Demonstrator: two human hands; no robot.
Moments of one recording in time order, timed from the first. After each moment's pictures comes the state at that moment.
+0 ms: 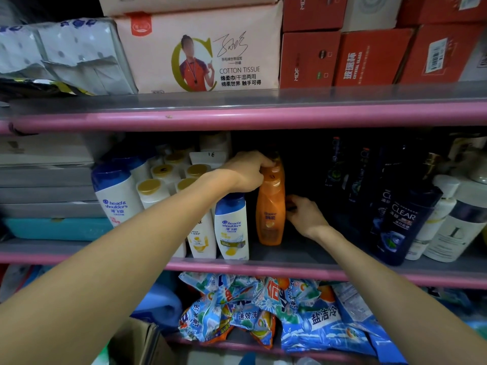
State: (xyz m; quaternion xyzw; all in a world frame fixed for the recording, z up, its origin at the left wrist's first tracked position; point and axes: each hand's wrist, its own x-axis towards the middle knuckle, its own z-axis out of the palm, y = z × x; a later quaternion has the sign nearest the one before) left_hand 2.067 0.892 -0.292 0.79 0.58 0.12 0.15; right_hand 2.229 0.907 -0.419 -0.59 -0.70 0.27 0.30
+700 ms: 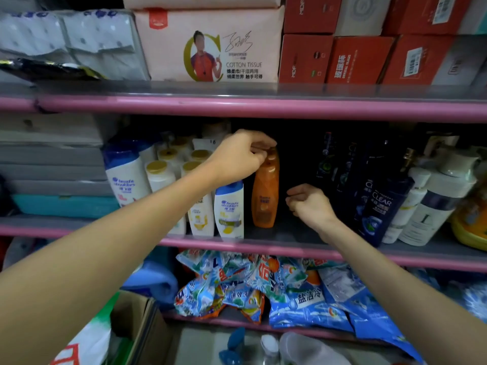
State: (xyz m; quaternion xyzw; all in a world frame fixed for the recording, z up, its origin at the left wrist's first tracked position) left_hand 2.062 0.835 -0.277 0.77 0.51 0.34 0.20; right_hand 2.240 0.846 -0.388 -0.62 -0.61 0.32 0.39
